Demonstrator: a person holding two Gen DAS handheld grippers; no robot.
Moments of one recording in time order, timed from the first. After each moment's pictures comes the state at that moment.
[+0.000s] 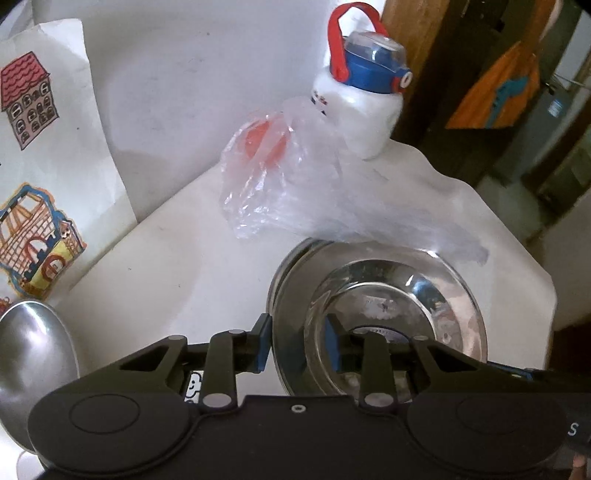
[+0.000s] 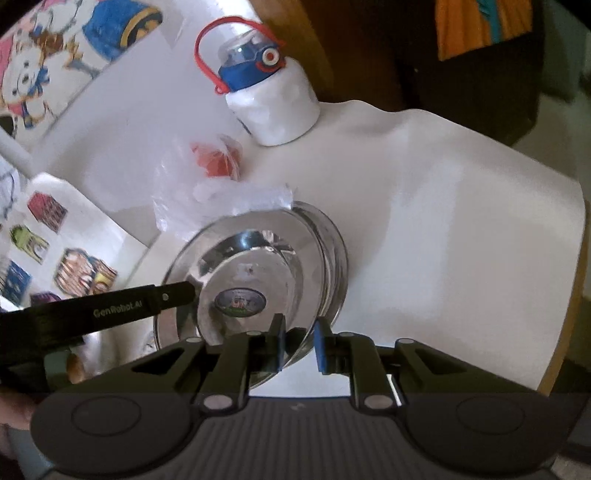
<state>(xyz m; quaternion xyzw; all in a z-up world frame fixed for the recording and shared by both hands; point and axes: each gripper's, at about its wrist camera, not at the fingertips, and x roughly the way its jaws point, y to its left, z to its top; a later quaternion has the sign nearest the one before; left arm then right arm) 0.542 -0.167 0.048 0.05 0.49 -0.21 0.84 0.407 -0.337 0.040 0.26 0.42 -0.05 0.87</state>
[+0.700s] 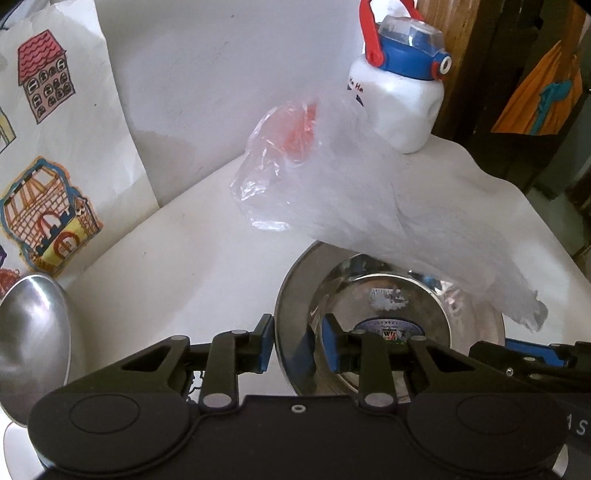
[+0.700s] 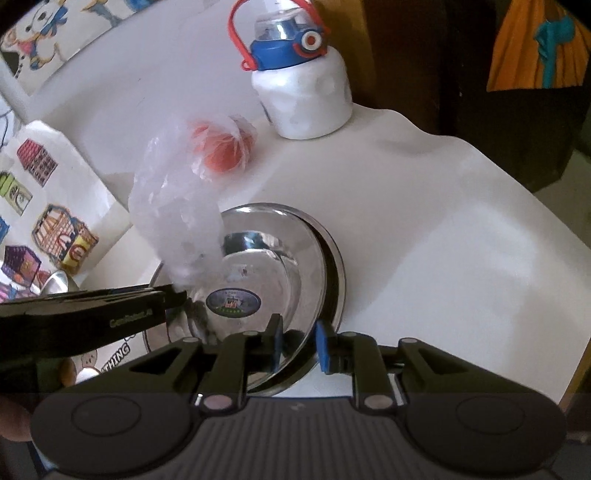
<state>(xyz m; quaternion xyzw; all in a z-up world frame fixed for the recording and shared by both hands) 0.541 -0.186 0.025 0.06 0.49 -0.14 0.86 0.441 -0.335 0.030 0.16 0.44 -0.02 0.88</state>
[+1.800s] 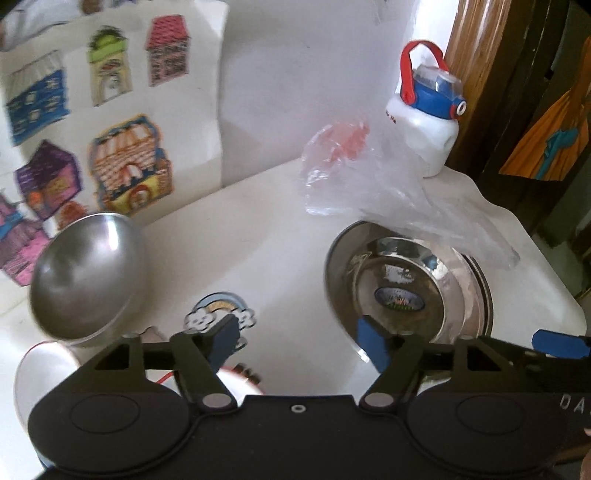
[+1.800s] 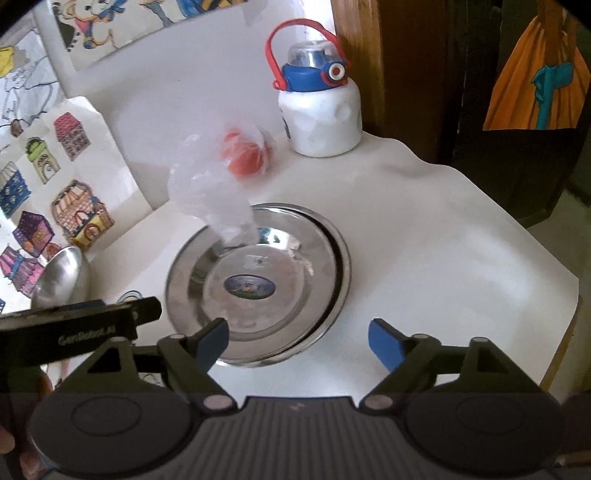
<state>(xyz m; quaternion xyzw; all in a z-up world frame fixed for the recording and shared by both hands) 0.476 -0.128 0.045 0.00 0.45 -0.11 0.89 0.396 -0.304 0.050 0.11 0.40 -0.03 0.91</state>
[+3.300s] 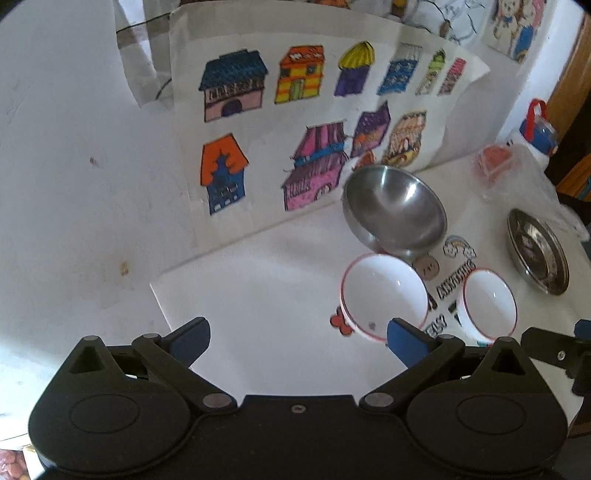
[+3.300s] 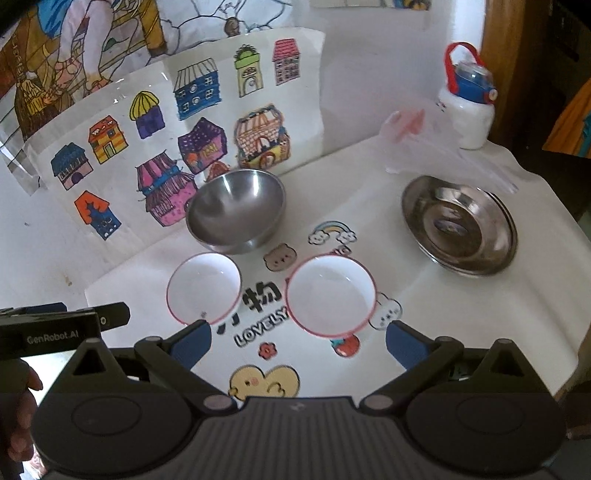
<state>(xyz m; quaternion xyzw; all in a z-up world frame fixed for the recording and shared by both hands) 0.406 0.147 0.087 -0.03 0.48 -0.04 0.88 0.347 -0.057 0.099 0.05 0.44 0.01 0.90</state>
